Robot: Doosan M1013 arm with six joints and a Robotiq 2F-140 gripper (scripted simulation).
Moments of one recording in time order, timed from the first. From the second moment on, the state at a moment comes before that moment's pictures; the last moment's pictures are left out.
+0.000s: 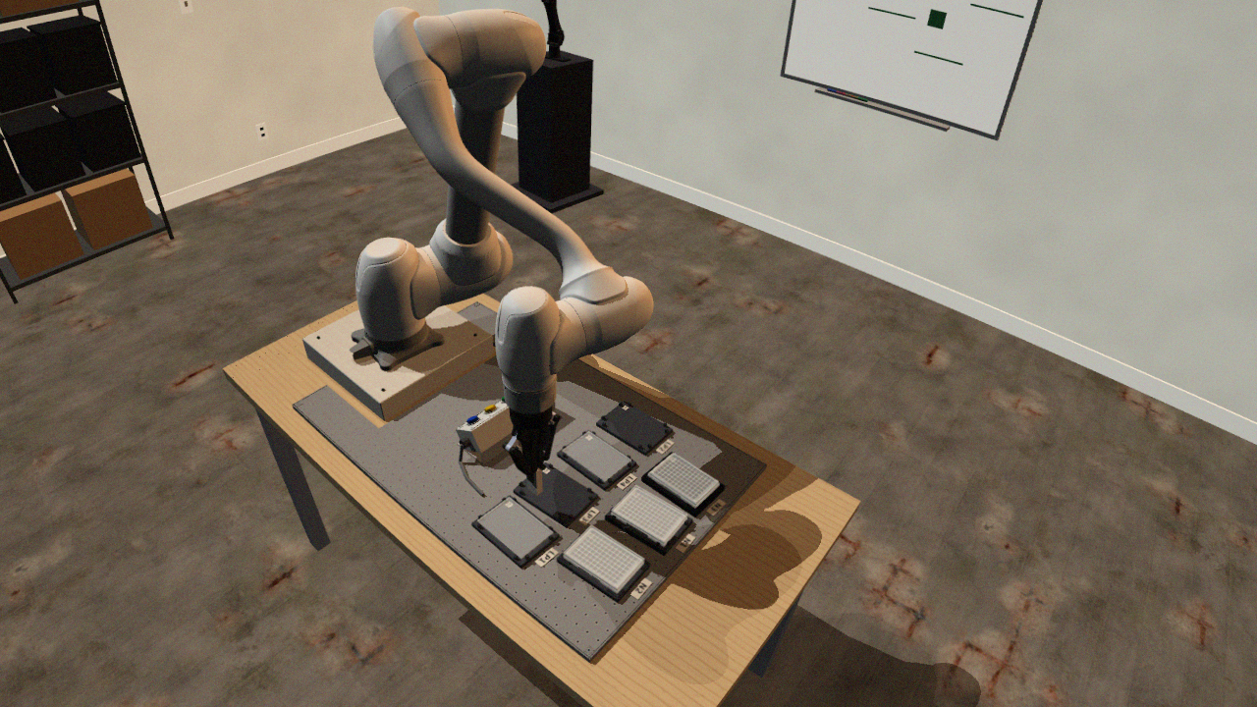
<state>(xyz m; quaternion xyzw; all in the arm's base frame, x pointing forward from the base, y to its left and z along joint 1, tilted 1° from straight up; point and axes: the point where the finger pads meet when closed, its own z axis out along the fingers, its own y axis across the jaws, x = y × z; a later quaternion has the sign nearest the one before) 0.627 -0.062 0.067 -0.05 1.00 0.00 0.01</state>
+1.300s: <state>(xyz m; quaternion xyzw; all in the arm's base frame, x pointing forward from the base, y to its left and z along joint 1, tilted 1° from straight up) 0.611 0.153 0.066 -0.05 1.00 0.00 0.01</state>
